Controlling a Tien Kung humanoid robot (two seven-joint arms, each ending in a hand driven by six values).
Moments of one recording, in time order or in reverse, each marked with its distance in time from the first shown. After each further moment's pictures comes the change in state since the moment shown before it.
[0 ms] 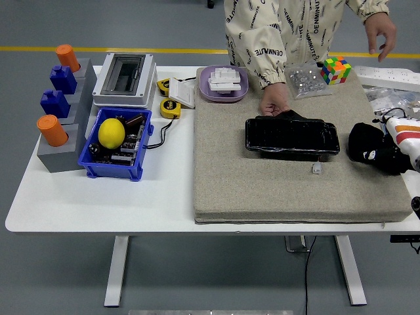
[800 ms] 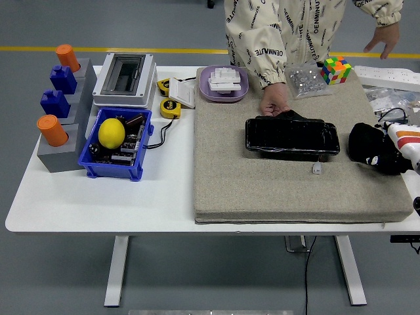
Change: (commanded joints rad) left arm -0.006 -0.005 0.023 0.001 -0.015 -0.002 0.000; right arm 0.065 0.000 -0.086 -0.155 0.059 -0.048 0.047
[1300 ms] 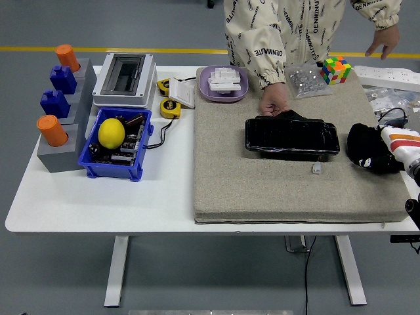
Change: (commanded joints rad) left arm -0.006 0.000 0.008 -0.002 -0.005 -0.001 -0.001; right arm 0.001 0.038 0.007 -0.027 0.008 -0.020 0.007
